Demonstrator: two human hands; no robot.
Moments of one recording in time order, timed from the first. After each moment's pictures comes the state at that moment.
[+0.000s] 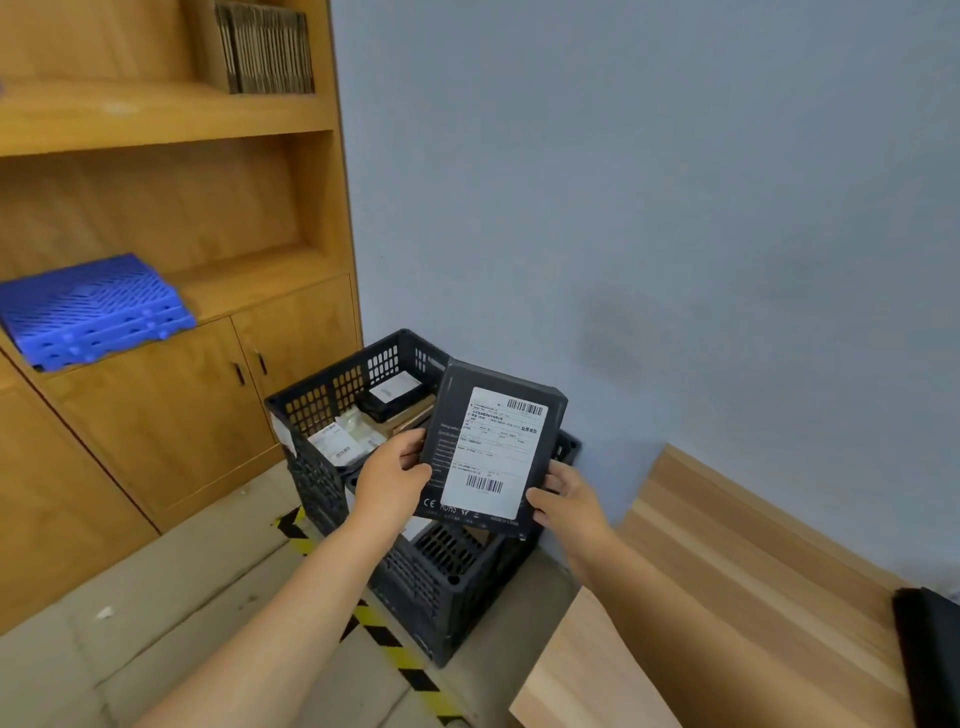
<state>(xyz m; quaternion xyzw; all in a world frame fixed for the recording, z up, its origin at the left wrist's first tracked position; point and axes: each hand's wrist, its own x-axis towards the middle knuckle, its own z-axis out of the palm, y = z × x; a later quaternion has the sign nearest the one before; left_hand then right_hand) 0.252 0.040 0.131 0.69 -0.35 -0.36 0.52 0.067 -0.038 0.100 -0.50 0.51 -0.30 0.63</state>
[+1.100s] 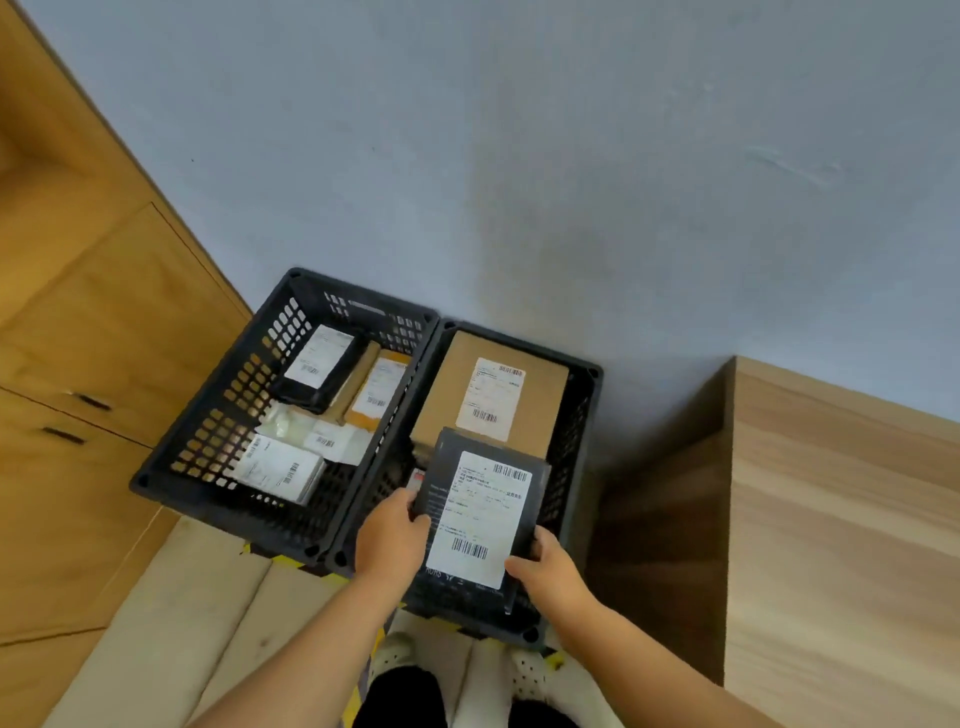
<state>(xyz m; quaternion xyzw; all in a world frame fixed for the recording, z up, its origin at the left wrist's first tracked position) 0.407 -0.197 -0.075 0.77 -0.47 -0.41 0.12 0.222 -0.170 -0.084 -0.31 0.69 -0.13 0.64</state>
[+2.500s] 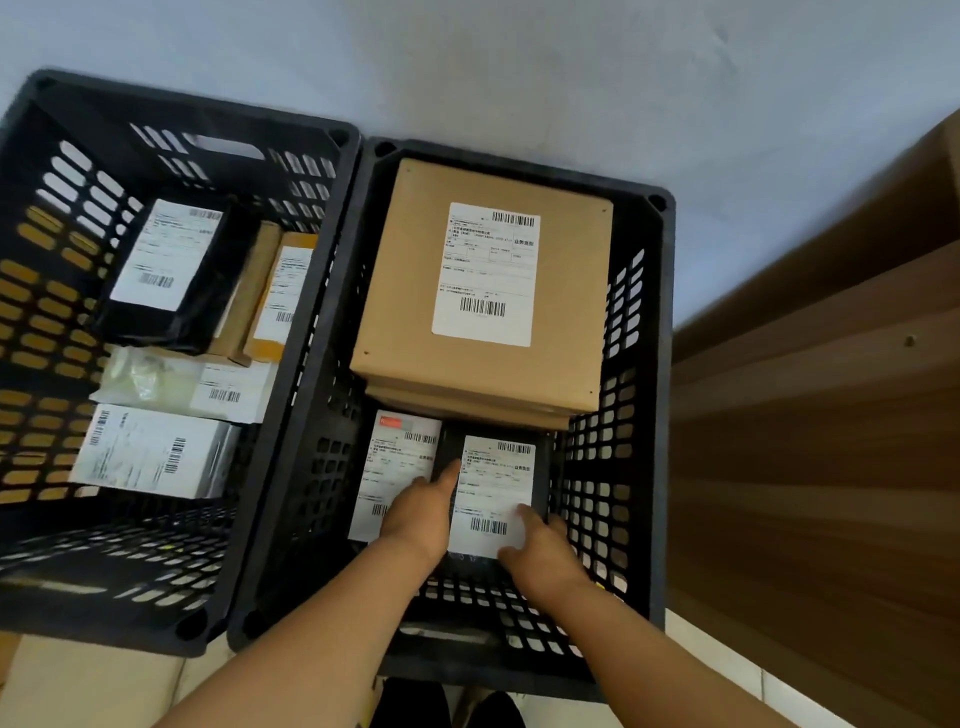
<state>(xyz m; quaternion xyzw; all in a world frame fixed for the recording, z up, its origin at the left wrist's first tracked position) 0.401 -0.249 -0.377 0.59 -0.67 -0.41 -0.22 0.261 -0.191 -0.349 -0.37 0.75 0.05 0.55</state>
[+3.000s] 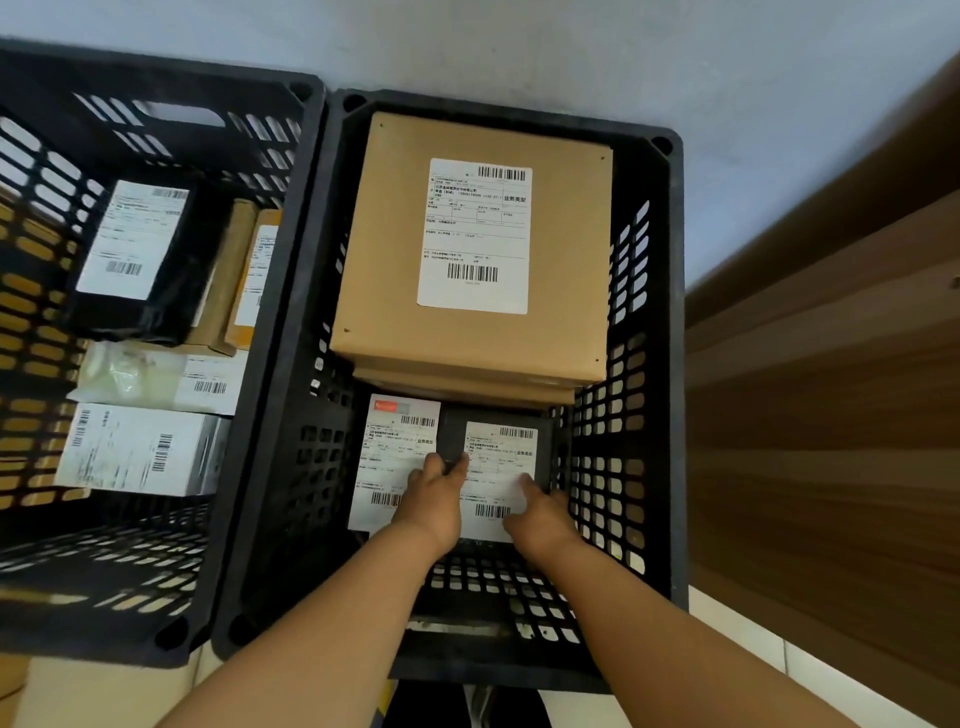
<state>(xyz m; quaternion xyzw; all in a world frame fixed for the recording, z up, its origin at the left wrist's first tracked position) 0.397 -0.242 -0.409 0.56 -0.67 -0.43 -0.23 0.262 -0.199 -0.404 -0.33 0.77 0.07 0.54</state>
